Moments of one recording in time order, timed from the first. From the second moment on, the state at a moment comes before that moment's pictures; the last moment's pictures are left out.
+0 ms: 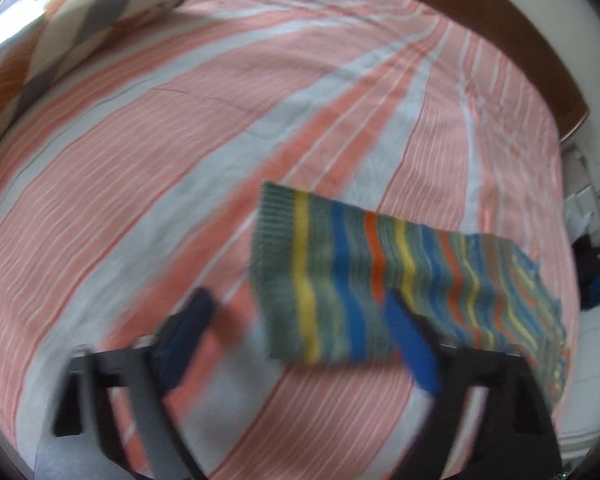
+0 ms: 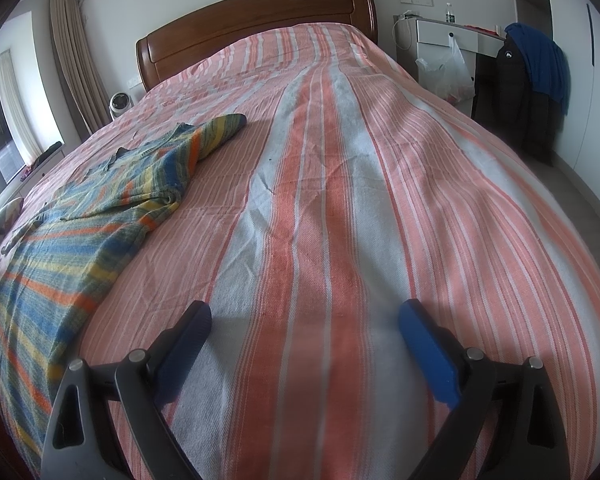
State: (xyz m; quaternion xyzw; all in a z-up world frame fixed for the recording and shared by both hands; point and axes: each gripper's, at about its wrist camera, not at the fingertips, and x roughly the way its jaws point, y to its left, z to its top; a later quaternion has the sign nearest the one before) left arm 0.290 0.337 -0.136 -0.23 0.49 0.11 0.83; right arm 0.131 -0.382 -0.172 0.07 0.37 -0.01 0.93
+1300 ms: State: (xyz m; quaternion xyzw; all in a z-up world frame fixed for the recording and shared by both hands) left arm 0.267 0.074 -0.070 -0.05 0.47 -0.13 0.87; right arm 0.129 -0.380 -0.172 0.07 0.37 -0.01 0.93
